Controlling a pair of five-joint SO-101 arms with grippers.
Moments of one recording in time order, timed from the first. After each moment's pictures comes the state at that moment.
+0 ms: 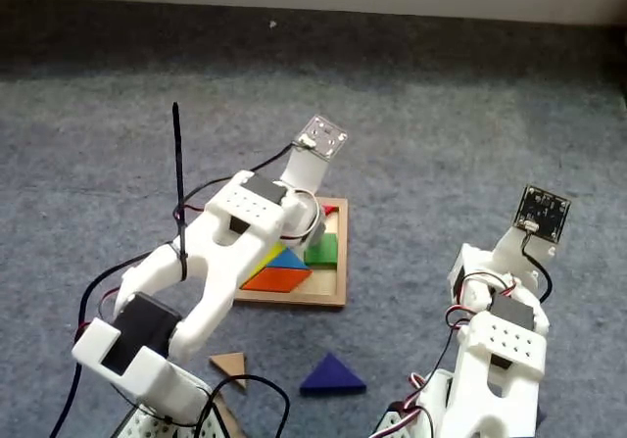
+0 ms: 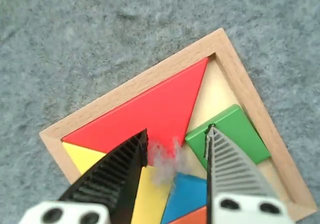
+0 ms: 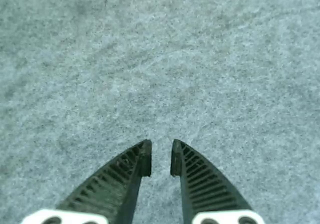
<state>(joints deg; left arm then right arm) 21.1 4.4 29.8 45.9 1.0 15.8 -50.9 76.0 32.8 1.0</state>
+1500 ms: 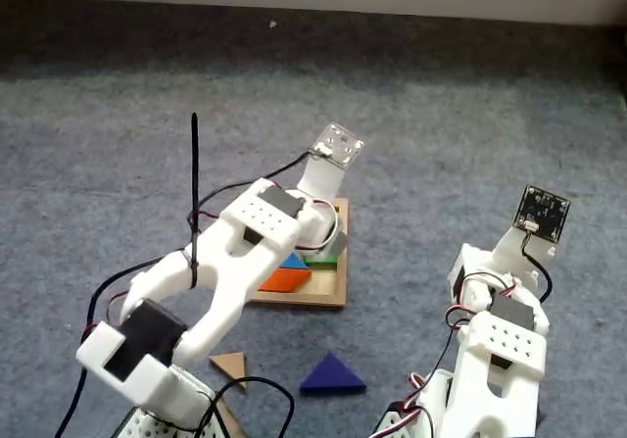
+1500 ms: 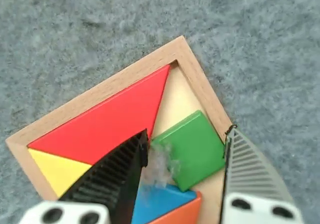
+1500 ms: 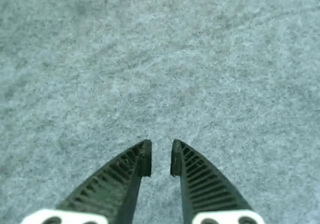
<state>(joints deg) 26.1 3.1 30.5 44.5 6.2 15.8 -50.9 76.0 32.8 1.0</state>
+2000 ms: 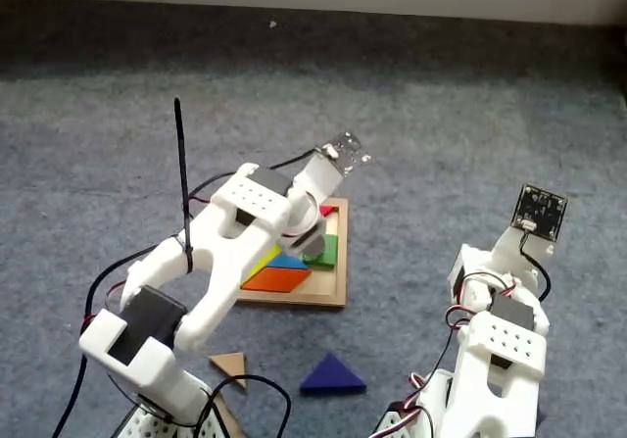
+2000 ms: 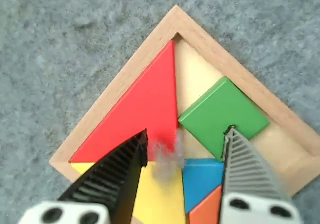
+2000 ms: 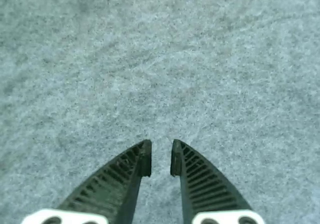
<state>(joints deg) 21.2 7.3 24.7 53.1 -17.3 15.8 -50.9 76.0 32.8 2.8</state>
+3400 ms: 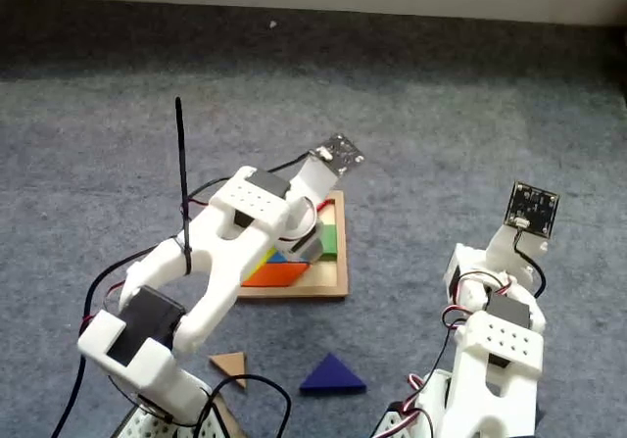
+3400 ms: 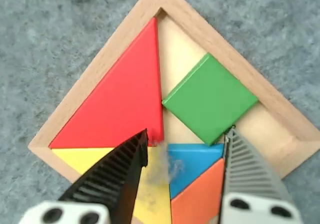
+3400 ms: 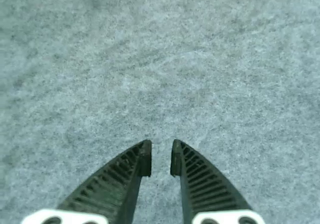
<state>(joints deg) 18.9 6.6 25.7 53.7 -12.8 14.1 -50.9 76.0 32.8 3.3</state>
